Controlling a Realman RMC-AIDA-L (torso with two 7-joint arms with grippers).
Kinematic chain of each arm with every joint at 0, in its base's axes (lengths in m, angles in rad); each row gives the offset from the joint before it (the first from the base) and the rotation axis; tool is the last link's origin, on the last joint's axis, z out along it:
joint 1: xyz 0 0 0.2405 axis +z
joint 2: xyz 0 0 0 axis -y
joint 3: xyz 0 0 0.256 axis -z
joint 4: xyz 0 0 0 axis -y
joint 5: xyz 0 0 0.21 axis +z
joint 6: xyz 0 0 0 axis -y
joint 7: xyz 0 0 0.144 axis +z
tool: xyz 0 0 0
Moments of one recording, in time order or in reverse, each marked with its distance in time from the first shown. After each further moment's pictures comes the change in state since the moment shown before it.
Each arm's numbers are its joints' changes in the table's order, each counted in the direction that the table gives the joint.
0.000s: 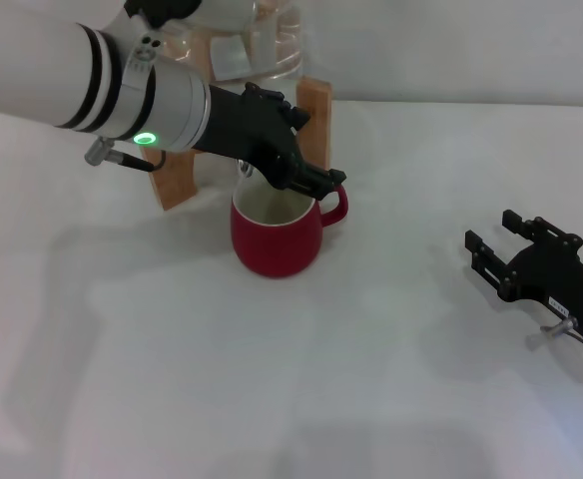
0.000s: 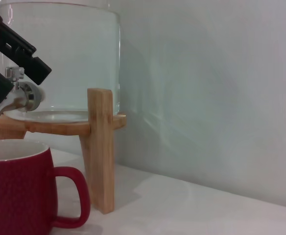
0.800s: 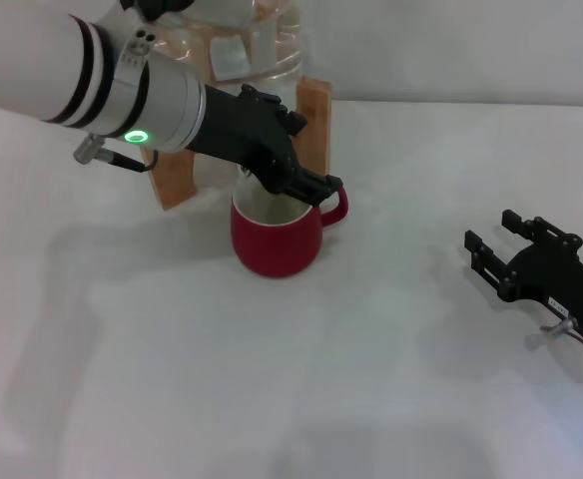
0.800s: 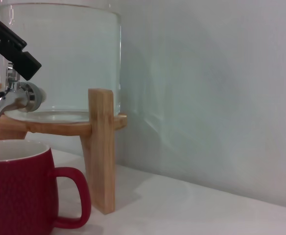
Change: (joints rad) left arm 0.005 -0.001 0.003 -0.072 0.033 0.076 -0.050; right arm 0.000 0.000 0.001 0.000 0.000 0.002 0.000
